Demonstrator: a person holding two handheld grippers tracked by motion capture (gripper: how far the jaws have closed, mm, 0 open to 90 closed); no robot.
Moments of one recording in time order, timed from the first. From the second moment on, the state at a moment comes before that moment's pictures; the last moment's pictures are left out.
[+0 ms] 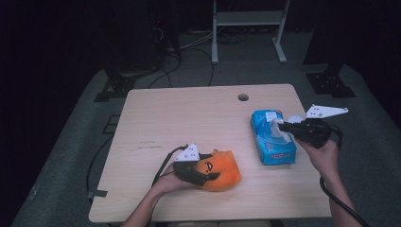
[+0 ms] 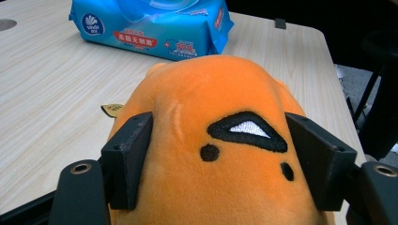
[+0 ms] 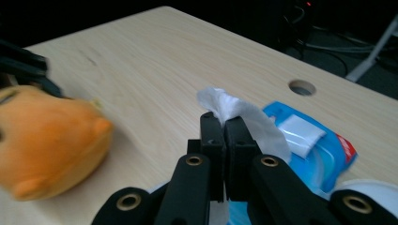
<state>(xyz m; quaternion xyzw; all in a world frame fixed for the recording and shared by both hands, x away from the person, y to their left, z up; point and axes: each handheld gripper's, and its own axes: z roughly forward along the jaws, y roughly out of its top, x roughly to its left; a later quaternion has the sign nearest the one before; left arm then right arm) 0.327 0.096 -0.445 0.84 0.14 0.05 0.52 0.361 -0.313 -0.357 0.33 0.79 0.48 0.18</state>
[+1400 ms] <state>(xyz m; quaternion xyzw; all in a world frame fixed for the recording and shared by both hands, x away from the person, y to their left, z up) 0.323 0.092 -0.443 0.85 0.12 0.06 0.50 0.334 -0.144 -0.402 0.16 0.87 0.46 0.01</state>
